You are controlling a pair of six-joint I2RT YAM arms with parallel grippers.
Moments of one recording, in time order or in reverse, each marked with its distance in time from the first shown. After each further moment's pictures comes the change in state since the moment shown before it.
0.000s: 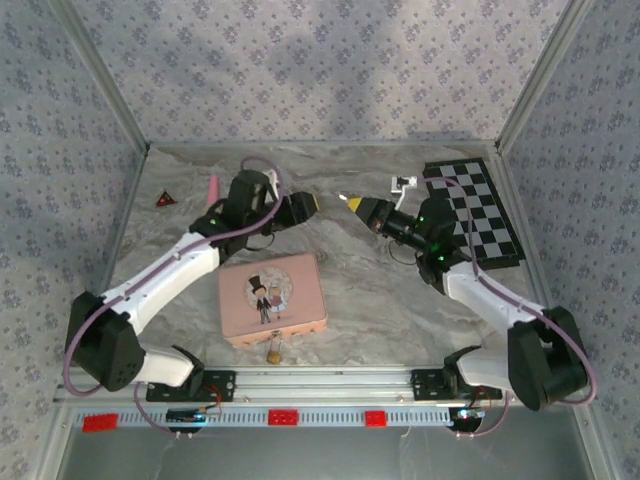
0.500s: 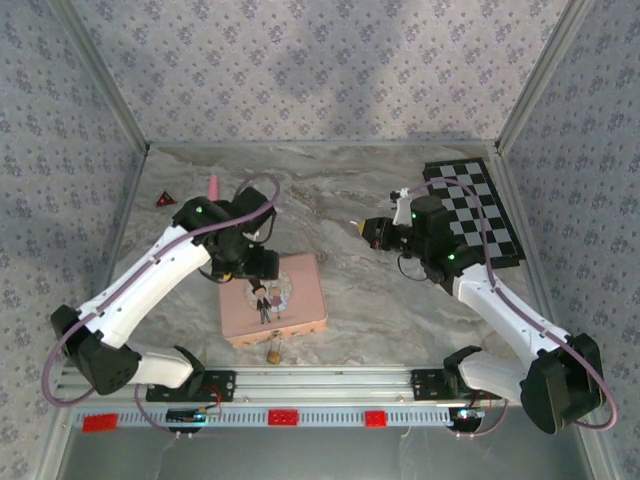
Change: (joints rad) left arm -0.145 -0.029 0.275 -1.146 -0.225 0.136; right arm 0.044 -0.100 0.116 -0.649 0.193 -0.402
